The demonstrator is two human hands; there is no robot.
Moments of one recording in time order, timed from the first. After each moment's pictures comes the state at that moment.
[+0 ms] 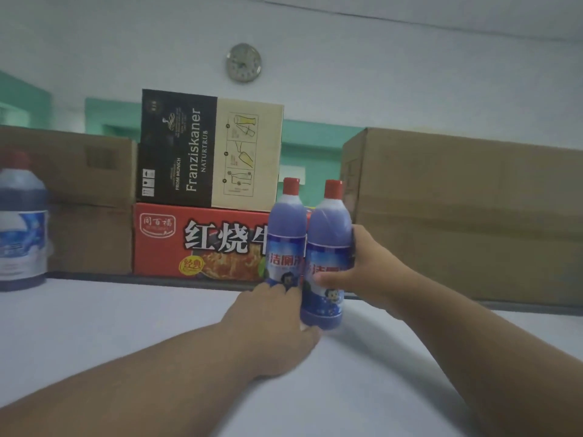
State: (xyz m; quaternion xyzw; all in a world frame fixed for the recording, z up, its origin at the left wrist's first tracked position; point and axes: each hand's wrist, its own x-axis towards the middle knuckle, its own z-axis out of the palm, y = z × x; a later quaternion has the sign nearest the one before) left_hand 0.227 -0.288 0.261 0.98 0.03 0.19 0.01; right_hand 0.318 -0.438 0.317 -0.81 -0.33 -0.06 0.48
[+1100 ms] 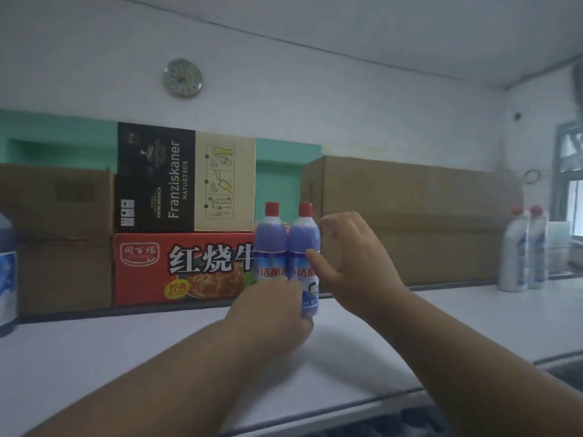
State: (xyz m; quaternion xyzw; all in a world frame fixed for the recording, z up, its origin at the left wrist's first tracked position) left_hand 0.182 -0.283 0.296 0.95 -0.11 0.28 0.05; right_hand 0.217 -0.431 0.331 -0.80 -0.30 -0.45 0.26
